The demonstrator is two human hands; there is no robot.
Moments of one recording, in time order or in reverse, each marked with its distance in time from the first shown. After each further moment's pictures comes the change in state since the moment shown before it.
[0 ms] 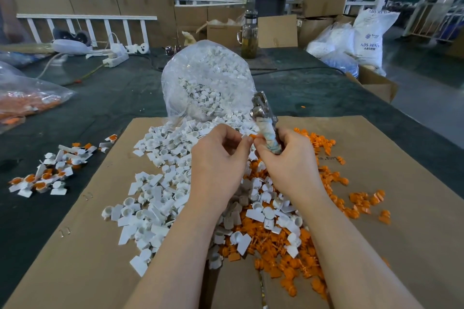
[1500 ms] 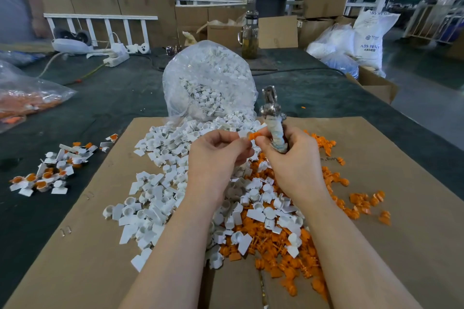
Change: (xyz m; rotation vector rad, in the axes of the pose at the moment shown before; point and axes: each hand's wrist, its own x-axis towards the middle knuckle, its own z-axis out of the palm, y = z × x) left_hand 0.001 0.004 -0.008 -0.580 -0.107 -0.385; right_hand -0.001 0.002 -0.001 0.243 0.043 -0.018
